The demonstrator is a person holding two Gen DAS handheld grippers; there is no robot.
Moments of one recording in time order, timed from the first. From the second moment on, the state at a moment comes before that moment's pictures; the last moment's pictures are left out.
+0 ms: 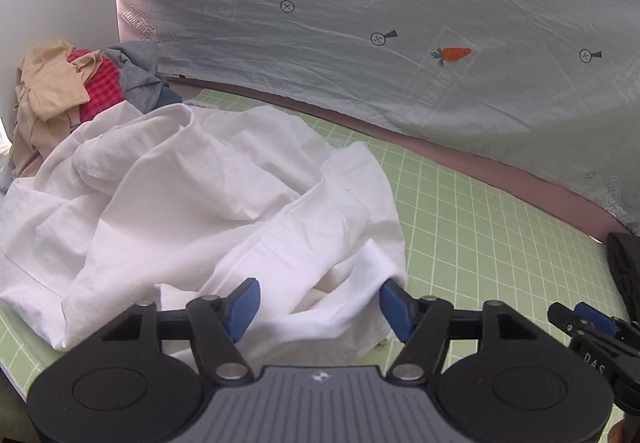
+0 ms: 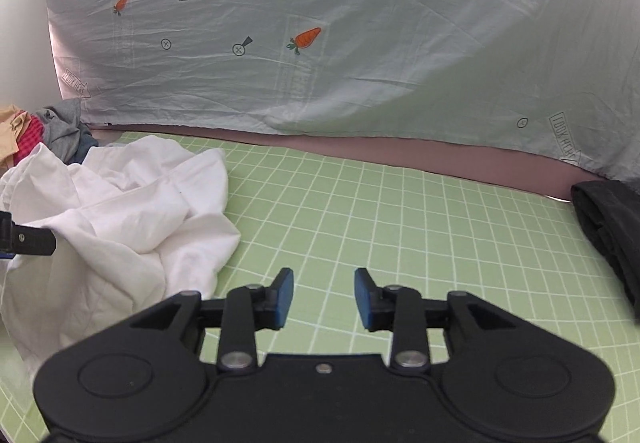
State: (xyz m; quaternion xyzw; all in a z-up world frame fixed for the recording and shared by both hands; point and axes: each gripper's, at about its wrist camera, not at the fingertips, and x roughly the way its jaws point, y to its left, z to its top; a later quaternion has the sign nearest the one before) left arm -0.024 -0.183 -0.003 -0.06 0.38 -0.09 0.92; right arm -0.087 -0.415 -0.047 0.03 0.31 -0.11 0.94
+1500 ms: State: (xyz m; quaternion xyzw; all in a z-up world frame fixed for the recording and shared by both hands) left arm 0.013 -0.152 -0.087 -0.09 0.49 -0.12 0.86; right arm -0.048 -0.520 -0.021 0.08 0.33 -0.26 0.91
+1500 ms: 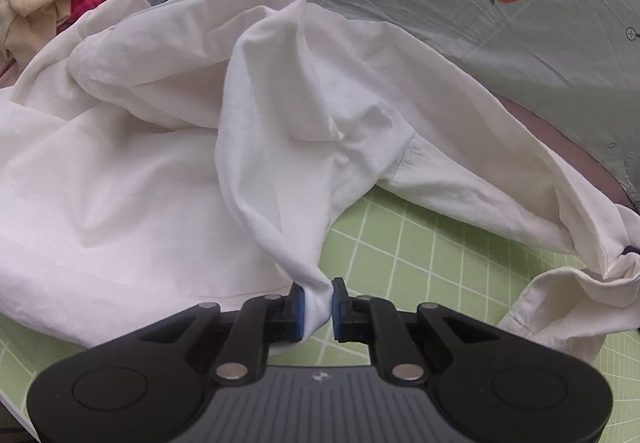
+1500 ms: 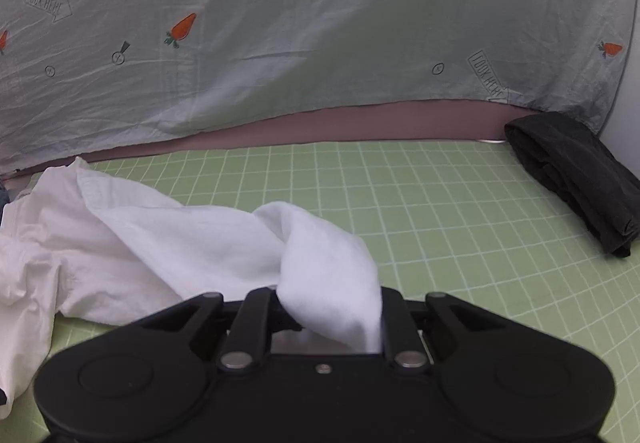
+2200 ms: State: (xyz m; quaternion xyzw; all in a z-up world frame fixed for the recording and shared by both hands) left arm 0.006 -0.234 -0.082 -0.09 0.50 -0.16 0.85; right arm -0.062 -0.604 -0.072 0.18 0.34 -0.33 0.86
